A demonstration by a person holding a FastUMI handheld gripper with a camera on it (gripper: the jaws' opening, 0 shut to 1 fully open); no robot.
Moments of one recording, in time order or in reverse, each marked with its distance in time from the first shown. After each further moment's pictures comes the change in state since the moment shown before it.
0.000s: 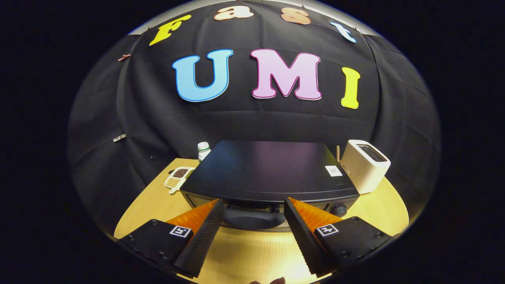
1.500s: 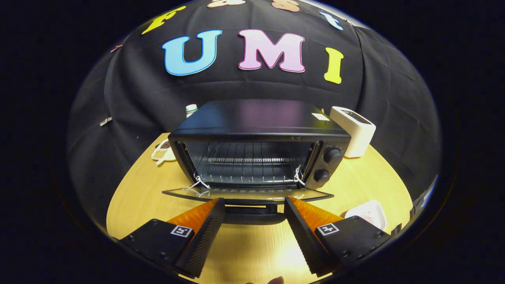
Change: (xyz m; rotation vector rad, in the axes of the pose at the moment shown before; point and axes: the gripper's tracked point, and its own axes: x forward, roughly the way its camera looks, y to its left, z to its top) arm -0.046 -0.003 -0.107 0.032 0.167 -0.110
